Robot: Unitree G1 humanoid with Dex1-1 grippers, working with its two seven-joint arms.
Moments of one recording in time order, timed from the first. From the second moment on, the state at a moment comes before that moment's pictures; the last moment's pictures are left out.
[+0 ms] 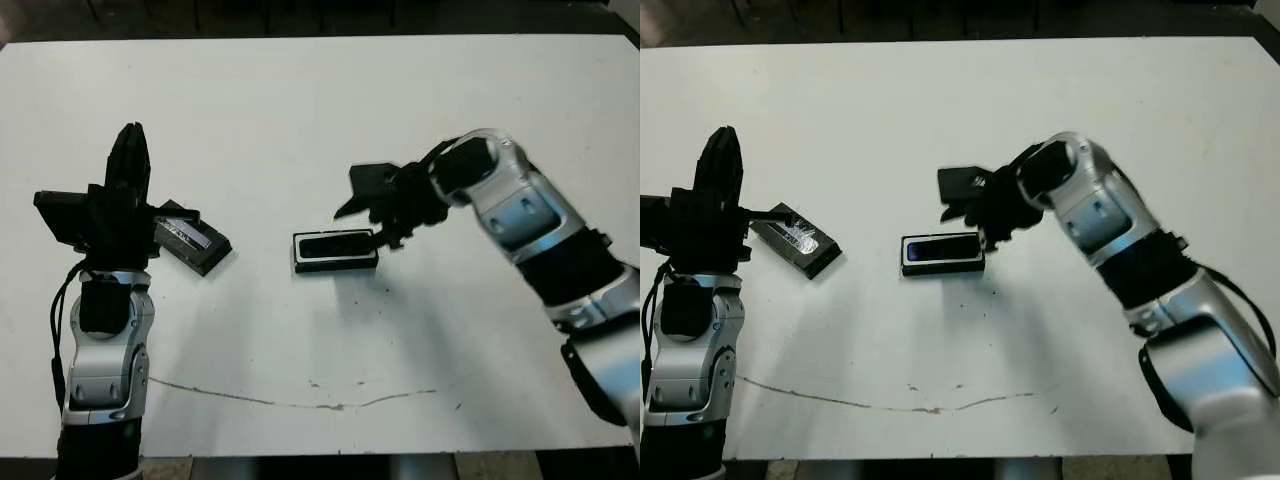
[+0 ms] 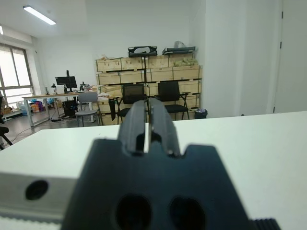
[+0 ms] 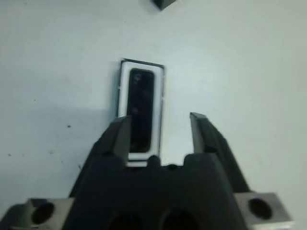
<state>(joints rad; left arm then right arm) -0.12 0.20 0.14 -0.23 -0.08 -0.13 -0.04 -0.96 -0.55 0.48 0.29 -0.10 0.27 1.36</state>
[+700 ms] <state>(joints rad) -0.12 0.20 0.14 -0.22 -0.08 -0.13 -0.04 -0.76 -0.55 0.08 0.00 0.08 0.39 0.95</state>
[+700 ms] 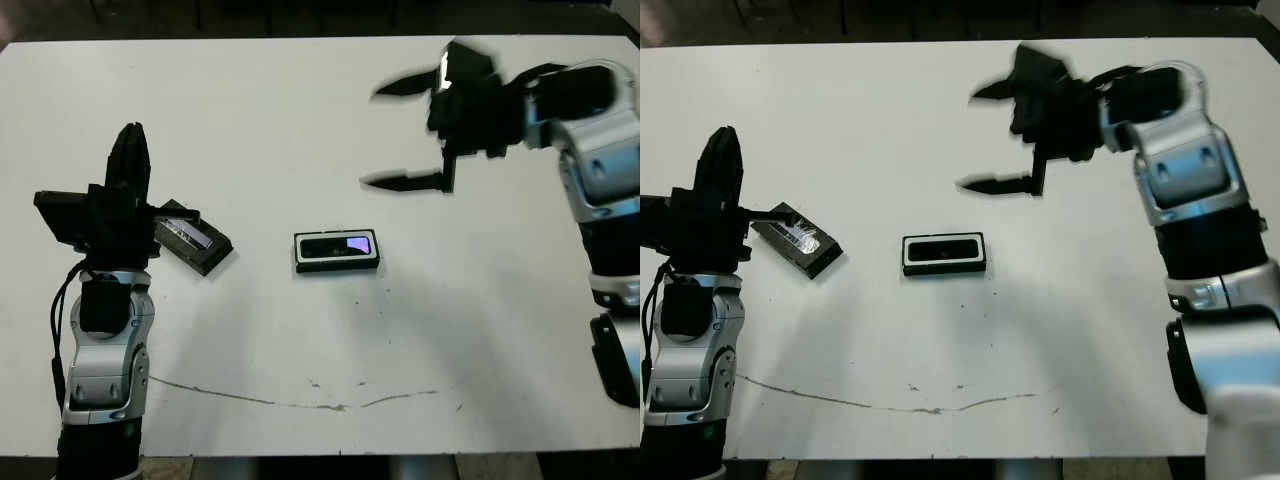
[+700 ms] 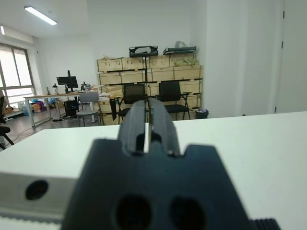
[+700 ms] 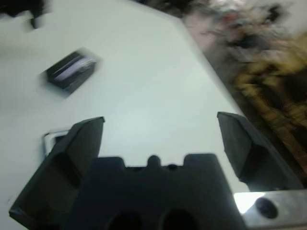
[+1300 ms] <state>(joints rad) 0.14 0.58 0.39 -0.51 -0.20 0.24 -0.34 -0.48 -0.54 -0.07 -0.12 0.19 0.30 0.71</state>
